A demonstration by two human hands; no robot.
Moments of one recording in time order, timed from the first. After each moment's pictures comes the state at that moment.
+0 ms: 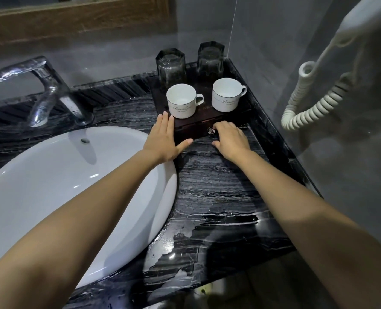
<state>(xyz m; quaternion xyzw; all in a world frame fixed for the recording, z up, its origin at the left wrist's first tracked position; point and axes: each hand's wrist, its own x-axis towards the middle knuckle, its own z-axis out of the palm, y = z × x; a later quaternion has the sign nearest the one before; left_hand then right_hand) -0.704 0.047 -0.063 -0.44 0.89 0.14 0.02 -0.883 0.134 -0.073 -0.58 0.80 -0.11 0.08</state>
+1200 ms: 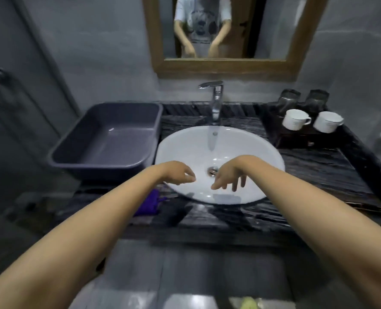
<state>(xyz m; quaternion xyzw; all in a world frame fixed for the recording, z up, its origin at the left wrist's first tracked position) -0.308 0.191 0.037 -0.48 0.82 0.28 0.15 -0.493 0.204 0.038 -0.62 0.63 0.28 0.36</state>
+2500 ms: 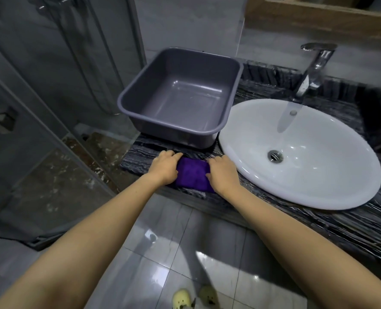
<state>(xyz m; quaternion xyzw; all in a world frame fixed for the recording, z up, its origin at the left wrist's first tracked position) -0.123 0.209 -0.079 -0.68 0.71 0.19 0.03 -0.300 0.209 -0.082 -0.80 0.59 0.00 0.09</state>
